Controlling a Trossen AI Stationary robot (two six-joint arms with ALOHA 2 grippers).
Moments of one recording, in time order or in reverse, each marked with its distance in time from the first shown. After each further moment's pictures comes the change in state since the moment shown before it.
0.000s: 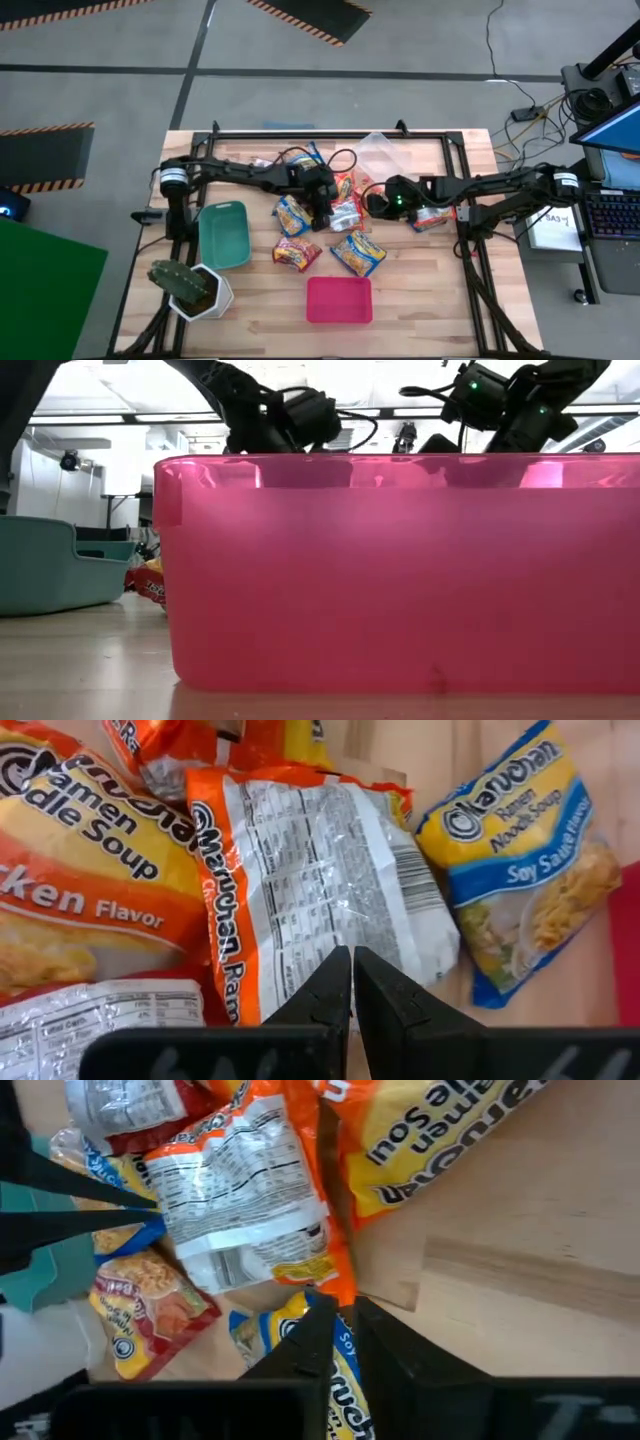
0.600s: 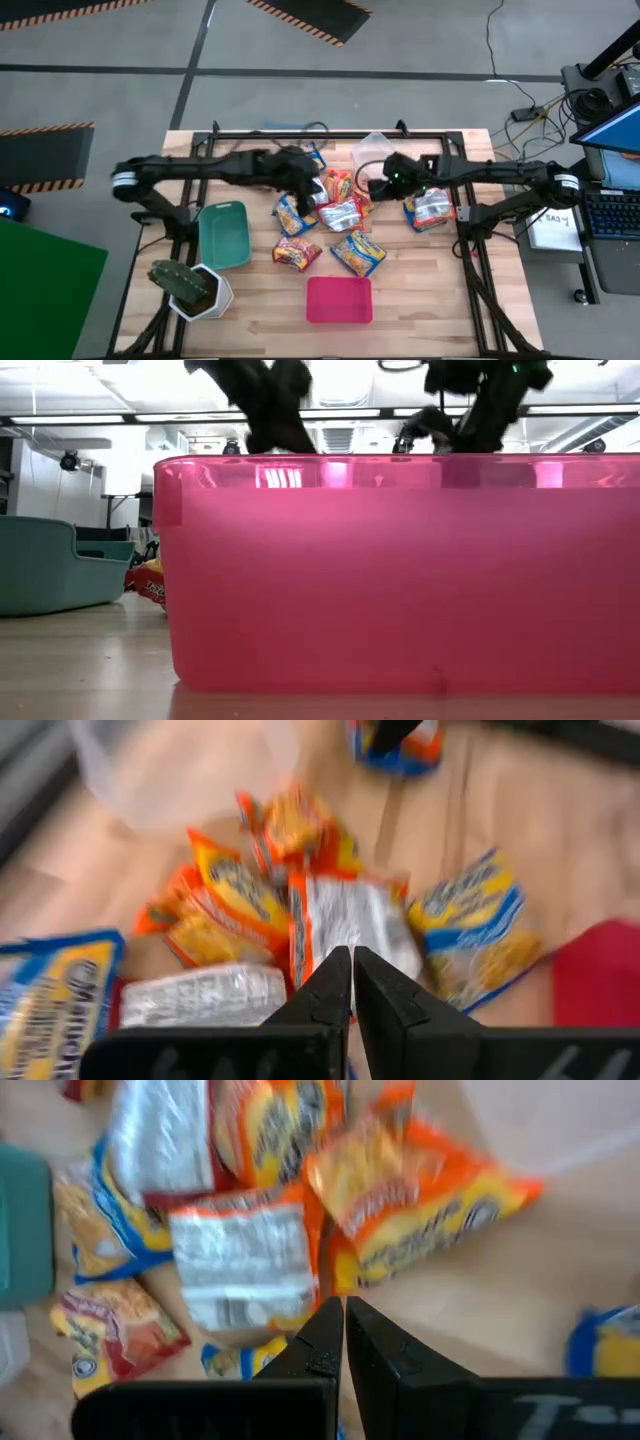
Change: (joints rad) left arm -0.013 -0.322 -0.004 -0.150 -0.192 -0.076; right arm -0.082 -0.004 0.272 -0.389 0.085 -0.290
